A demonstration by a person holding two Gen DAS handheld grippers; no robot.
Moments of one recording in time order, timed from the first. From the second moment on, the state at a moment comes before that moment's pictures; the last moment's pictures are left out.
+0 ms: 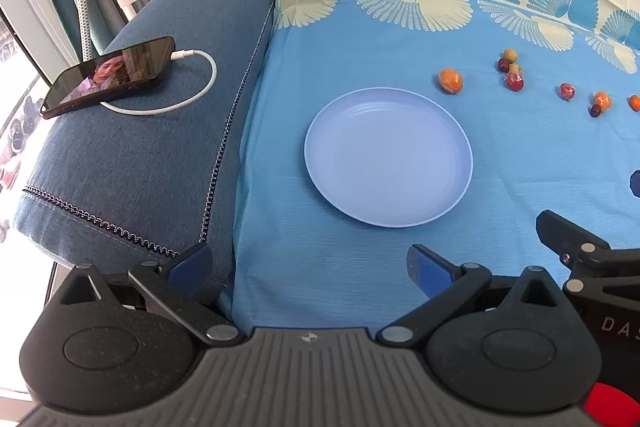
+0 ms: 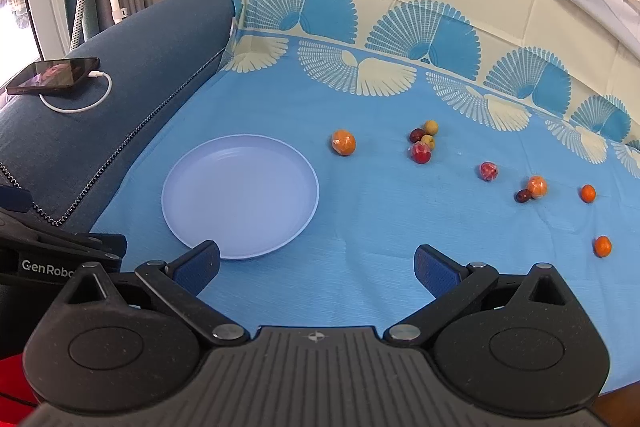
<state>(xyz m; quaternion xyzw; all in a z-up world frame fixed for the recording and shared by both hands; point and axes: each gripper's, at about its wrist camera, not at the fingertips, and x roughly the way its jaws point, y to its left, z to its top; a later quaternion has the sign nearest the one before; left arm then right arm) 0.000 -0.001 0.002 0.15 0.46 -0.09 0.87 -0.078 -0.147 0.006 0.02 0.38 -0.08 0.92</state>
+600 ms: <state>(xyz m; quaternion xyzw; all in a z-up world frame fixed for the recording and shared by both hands) -0.001 0.001 0.001 0.15 0.47 -0.10 0.87 -0.072 -0.148 0.010 0.03 0.39 -0.08 0.92</state>
